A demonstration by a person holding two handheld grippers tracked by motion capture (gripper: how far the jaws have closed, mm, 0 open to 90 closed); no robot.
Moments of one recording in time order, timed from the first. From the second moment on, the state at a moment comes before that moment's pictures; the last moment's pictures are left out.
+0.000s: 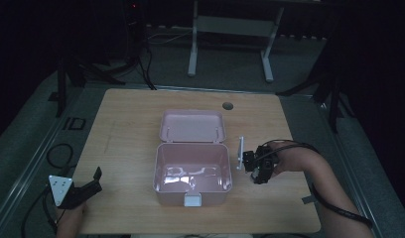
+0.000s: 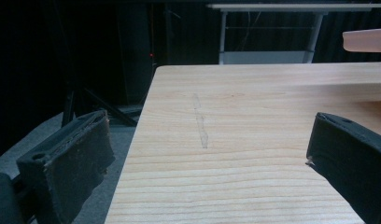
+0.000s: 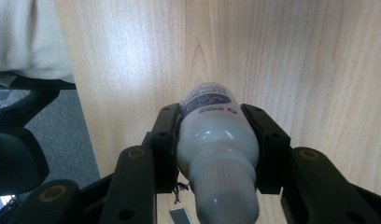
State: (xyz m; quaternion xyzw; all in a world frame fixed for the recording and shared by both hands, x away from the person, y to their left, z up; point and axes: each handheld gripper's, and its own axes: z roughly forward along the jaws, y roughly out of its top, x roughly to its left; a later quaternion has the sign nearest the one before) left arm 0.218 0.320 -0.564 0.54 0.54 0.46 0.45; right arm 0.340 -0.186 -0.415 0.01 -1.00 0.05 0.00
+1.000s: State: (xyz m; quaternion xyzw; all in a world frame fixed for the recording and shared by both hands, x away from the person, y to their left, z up) left arm 0.218 0.321 -0.564 0.54 0.54 0.45 0.45; right arm 0.326 -0.106 -0.362 0.05 -1.00 0.01 -0.01
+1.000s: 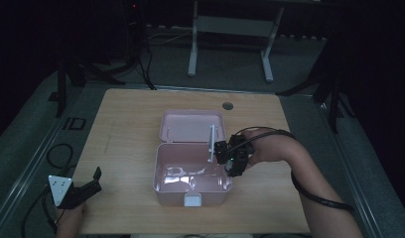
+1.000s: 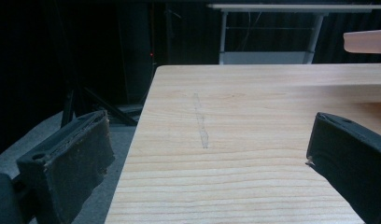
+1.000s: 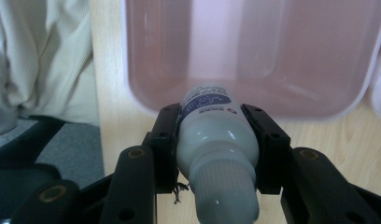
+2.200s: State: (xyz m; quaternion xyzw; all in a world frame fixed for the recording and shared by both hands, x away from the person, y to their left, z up) left arm 0.218 0.321 -0.564 0.54 0.54 0.45 0.46; right arm 0.341 -0.059 -0.461 0.11 -0.99 0.06 0.02
